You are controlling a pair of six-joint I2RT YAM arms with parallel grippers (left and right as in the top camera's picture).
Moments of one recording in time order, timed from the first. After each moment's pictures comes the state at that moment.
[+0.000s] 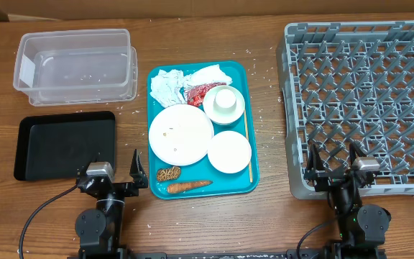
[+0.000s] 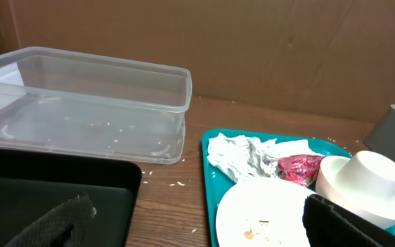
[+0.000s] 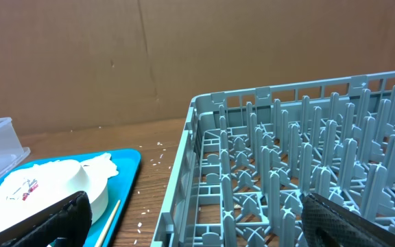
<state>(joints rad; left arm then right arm) 0.07 0.02 0.01 -0.07 0.07 -0.18 -0.06 0.01 0.02 -0.02 -0.14 0.15</state>
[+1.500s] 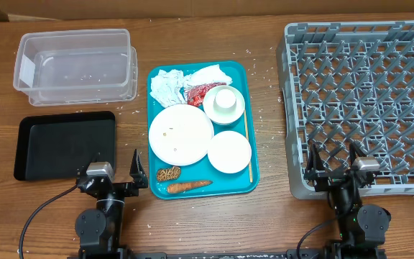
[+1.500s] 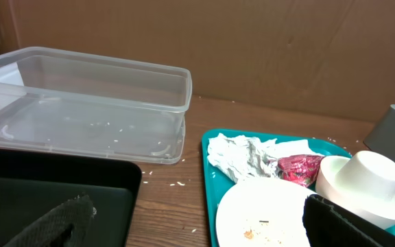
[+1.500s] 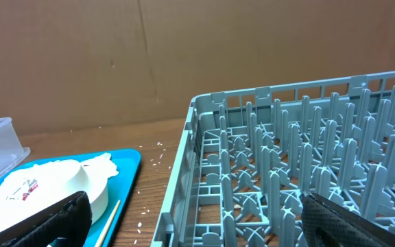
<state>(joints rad) 0.07 0.02 0.01 -0.07 0.07 -0.17 -0.06 0.01 0.02 -0.02 -0.14 0.15</state>
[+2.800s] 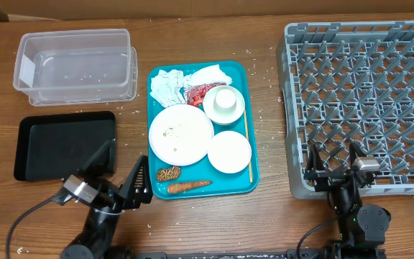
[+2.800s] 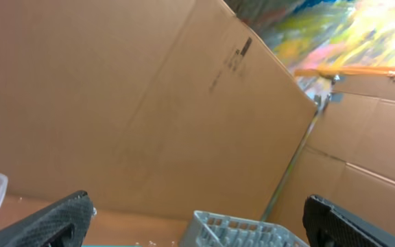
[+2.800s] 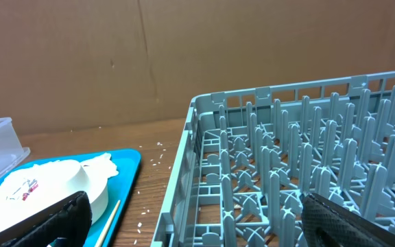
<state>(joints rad) 0.07 0.02 0.12 0.34 0.41 -0.67 -0.06 0.01 0.02 -0.02 -0.14 0.15</state>
